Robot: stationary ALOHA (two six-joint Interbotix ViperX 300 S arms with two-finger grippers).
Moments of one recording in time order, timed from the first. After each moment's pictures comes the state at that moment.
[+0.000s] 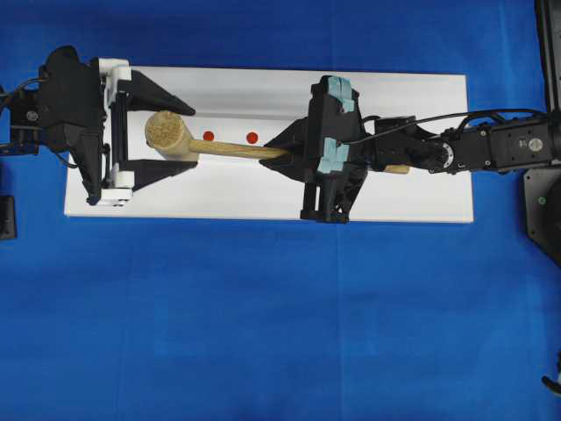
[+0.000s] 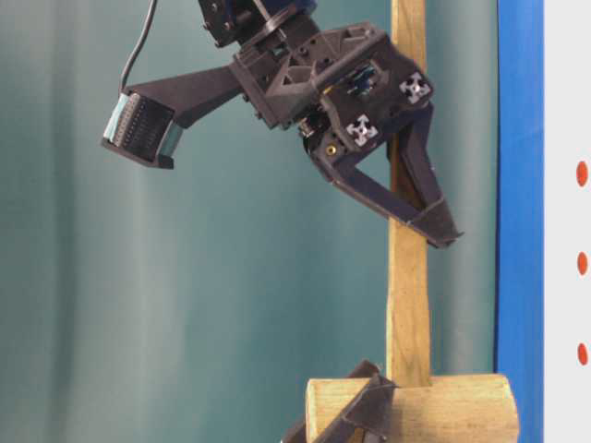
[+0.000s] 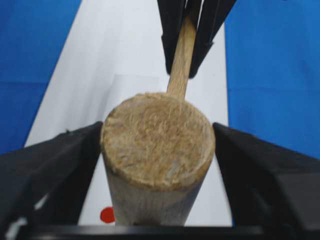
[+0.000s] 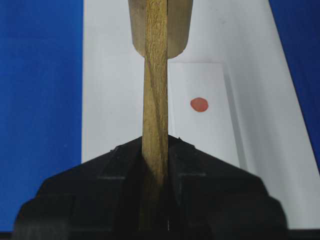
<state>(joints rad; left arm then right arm) 0.10 -0.39 1.01 -0.02 -0.28 0.06 -0.02 -0.05 0.63 1.19 -0.15 -1.05</state>
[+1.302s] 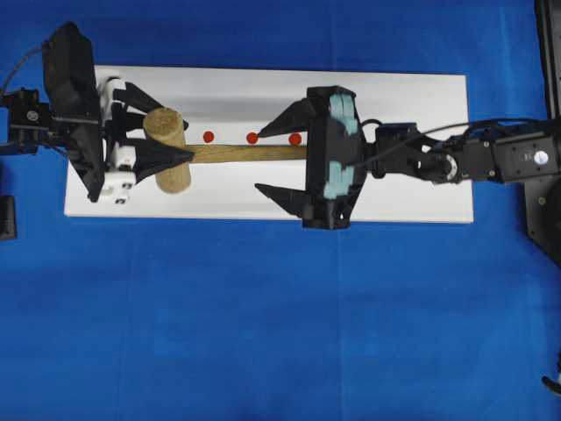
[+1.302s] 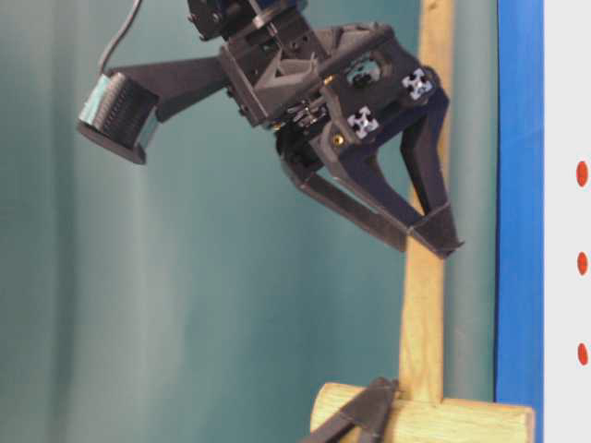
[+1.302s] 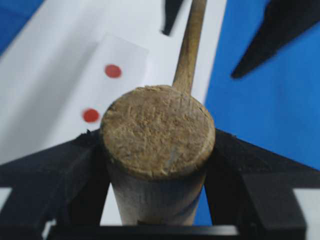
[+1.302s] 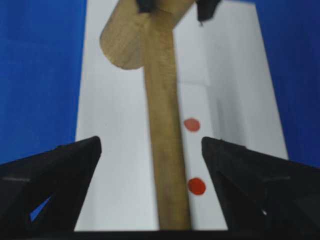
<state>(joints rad) 0.11 -0.40 1.01 -0.02 -0.21 -0.37 0.03 -0.06 0.62 1.11 -0.21 -1.10</state>
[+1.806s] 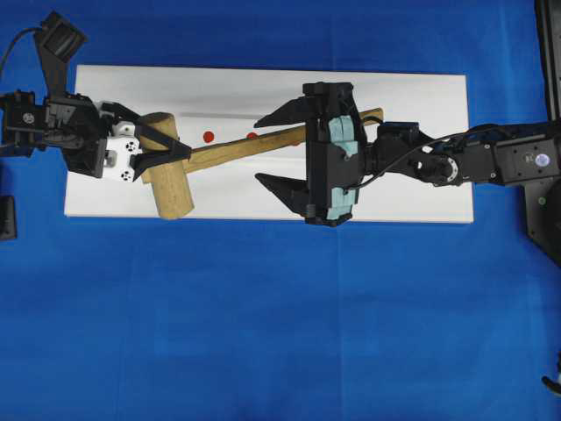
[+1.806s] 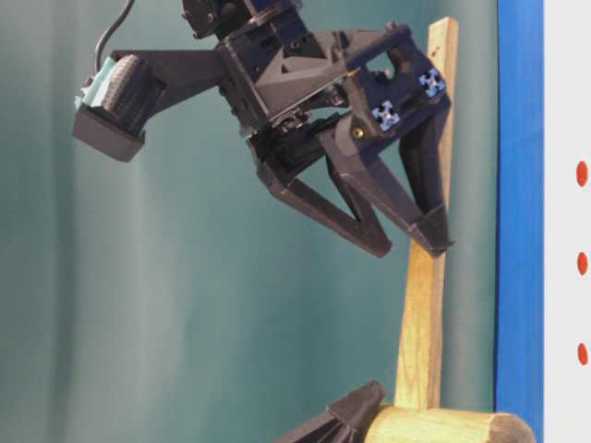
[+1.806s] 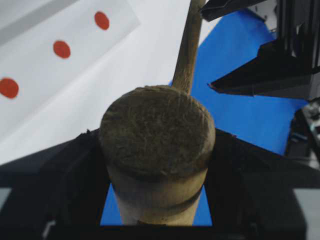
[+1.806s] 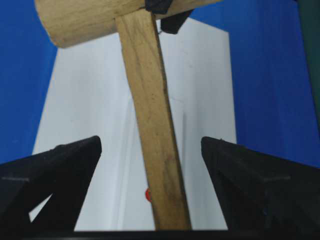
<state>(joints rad) 0.09 -0.42 1.01 -0.02 -0.14 -0.95 0.03 -0.06 0.62 1.11 -0.26 -1.29</state>
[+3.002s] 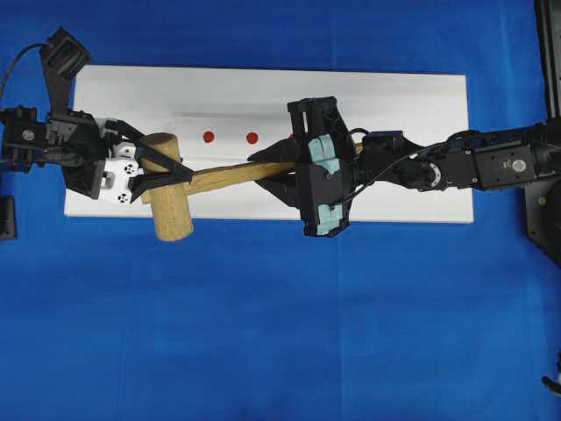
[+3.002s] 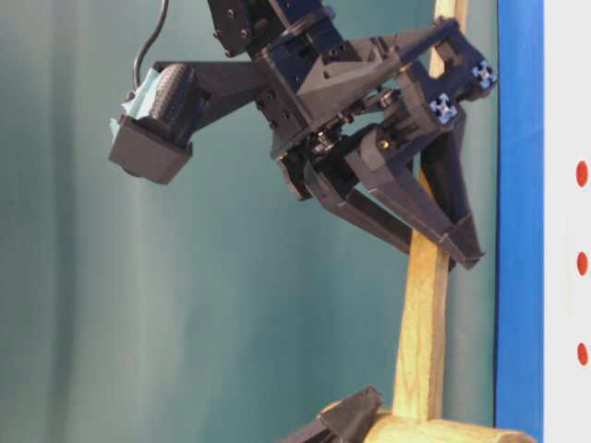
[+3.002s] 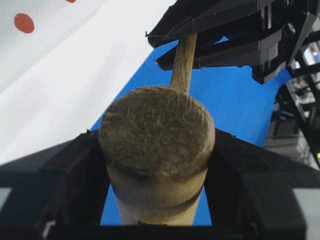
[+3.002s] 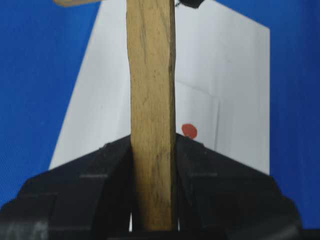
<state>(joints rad) 0.02 -0.42 1.00 -0.02 -0.14 -0.94 0.03 0.00 0.61 1.10 -0.20 -1.33</state>
